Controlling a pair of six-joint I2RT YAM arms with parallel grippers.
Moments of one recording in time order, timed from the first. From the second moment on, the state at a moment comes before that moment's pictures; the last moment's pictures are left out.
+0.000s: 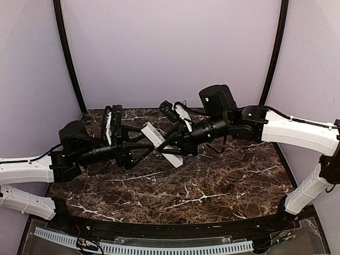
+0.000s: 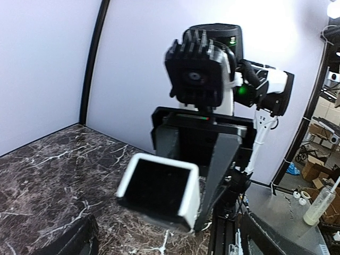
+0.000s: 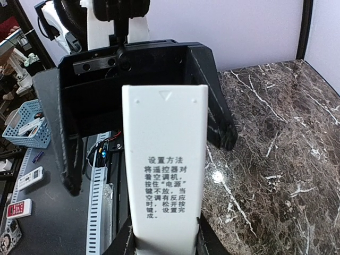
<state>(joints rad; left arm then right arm) -0.92 1.02 0.62 0.47 0.32 -0.29 1.03 1.50 1.34 -0.33 -0.53 -0.04</state>
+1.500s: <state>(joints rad) -0.96 1.13 0.72 0.37 0.19 -0.40 1.10 1.40 1.18 -0.17 -0.25 0.01</state>
